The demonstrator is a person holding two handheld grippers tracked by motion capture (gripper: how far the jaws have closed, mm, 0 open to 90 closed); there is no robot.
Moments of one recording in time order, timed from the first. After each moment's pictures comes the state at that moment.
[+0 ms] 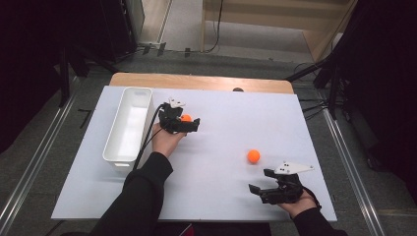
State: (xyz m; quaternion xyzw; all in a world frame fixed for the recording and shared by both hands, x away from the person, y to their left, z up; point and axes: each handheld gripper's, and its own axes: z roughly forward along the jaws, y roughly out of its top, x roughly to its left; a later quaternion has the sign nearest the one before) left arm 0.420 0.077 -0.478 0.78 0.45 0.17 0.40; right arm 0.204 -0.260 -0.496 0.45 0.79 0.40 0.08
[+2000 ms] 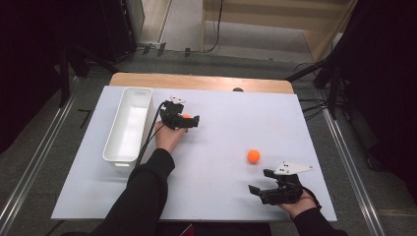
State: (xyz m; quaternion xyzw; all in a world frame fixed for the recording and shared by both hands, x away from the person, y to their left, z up) left arm 0.448 0.073 -0.500 0.77 0.48 0.18 0.38; right arm 0.204 -0.260 -0.496 0.44 0.80 0.40 0.08
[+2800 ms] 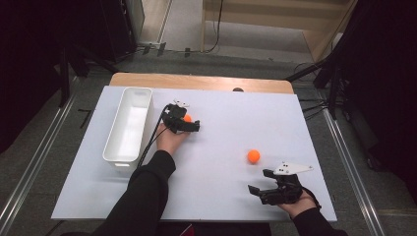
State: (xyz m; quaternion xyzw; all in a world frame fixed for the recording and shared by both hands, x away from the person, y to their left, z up) left arm 0.446 0.065 -0.513 0.80 0.47 0.19 0.33; right arm 0.203 -0.258 -0.496 0.44 0.80 0.40 0.08
